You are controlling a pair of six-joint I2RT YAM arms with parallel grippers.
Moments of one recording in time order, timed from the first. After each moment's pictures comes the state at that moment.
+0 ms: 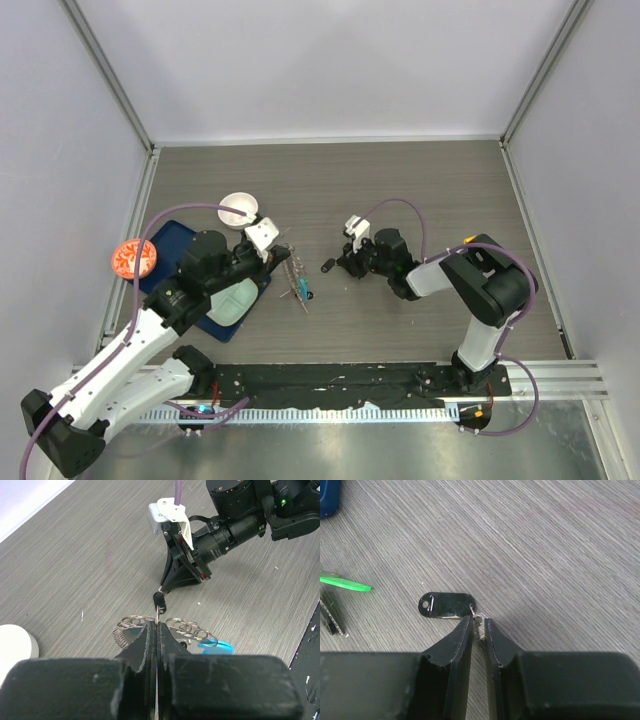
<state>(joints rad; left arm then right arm) -0.65 0.78 0.73 -0.22 0.26 0.16 0.59 1.77 0.57 0.77 -0.31 -0.06</state>
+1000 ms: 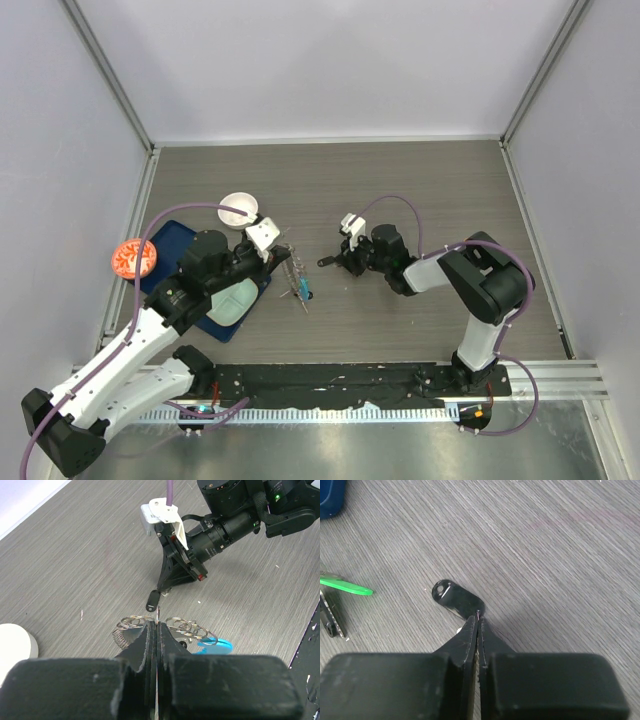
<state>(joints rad) -0.65 0.79 0.73 -0.22 0.26 0.16 0.59 1.79 0.62 0.72 -0.35 -0.10</state>
